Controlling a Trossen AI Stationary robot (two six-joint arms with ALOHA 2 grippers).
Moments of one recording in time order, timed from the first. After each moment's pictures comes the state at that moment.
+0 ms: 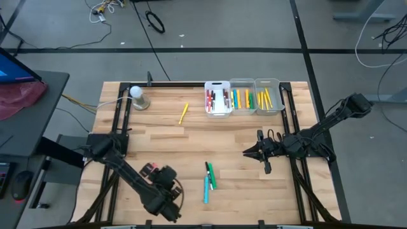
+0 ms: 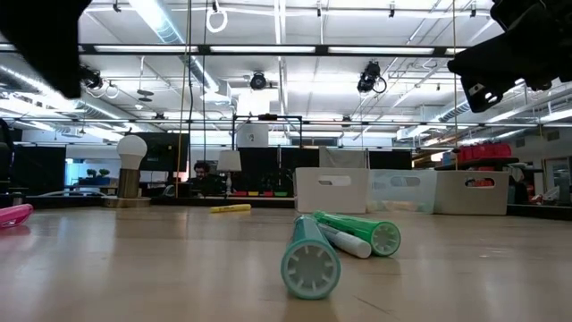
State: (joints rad) left arm -0.74 2.04 1.70 -1.57 -0.47 -1.64; right arm 0.50 0.85 0.15 0.54 0.39 0.22
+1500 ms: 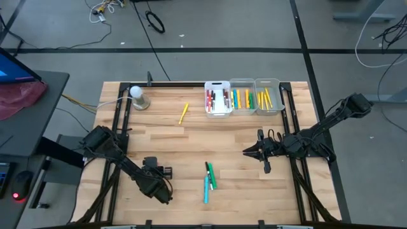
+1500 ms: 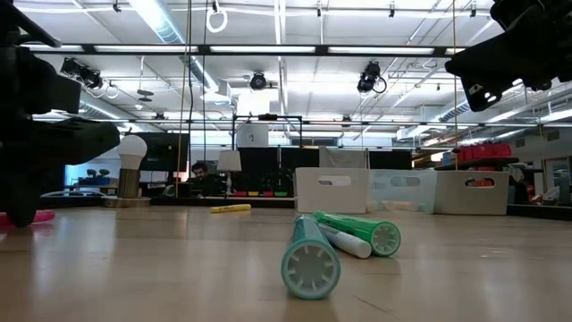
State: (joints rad) left arm -0.70 1.92 1.09 -1.08 -0.30 -2.34; right arm 0.50 0.85 0.15 0.54 0.41 0.20
